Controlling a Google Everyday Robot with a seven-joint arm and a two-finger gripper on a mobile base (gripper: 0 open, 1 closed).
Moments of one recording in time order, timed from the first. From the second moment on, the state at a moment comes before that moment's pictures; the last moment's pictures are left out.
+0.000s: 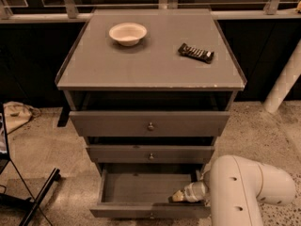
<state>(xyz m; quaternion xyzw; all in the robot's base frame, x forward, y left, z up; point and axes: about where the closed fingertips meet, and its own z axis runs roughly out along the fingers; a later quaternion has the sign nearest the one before) 0.524 -0.163 0.144 -0.09 0.94 0.32 0.08</state>
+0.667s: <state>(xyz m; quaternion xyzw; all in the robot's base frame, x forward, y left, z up) 0.491 -0.166 0.142 -0.06 0.93 0.37 0.08</state>
